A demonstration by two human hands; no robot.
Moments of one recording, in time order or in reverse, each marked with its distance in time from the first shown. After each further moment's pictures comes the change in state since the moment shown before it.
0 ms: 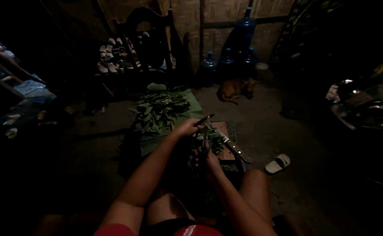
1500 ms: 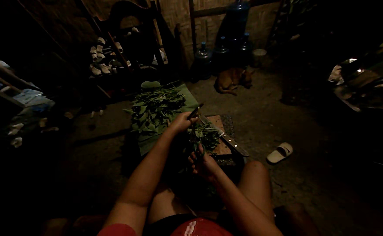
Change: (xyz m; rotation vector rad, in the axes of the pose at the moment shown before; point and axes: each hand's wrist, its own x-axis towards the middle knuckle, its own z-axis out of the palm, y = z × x) left_hand 0.018 0.000 0.009 -0.126 0.090 -0.119; right_hand -0.003 0.004 -0.033 -0.059 -0.236 0.204
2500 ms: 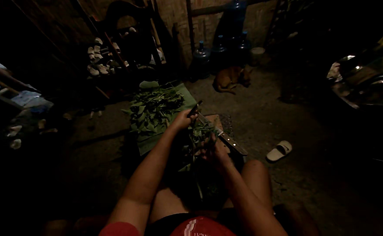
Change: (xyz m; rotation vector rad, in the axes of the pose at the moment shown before) left_hand 0.017 -0.004 0.009 -0.070 0.037 0.001; right_hand -0.004 -0.034 -0.019 -0.105 0.200 -0.338
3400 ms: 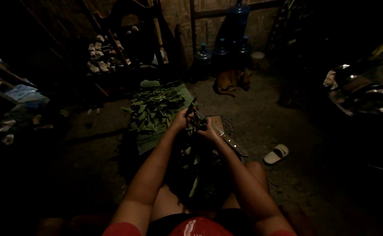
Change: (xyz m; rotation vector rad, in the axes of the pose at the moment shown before) left_hand -0.009 -0.016 -0.004 -0.150 0.127 0.091; right_hand 0.072 -0.031 0.015 -0.917 0.047 -0.048
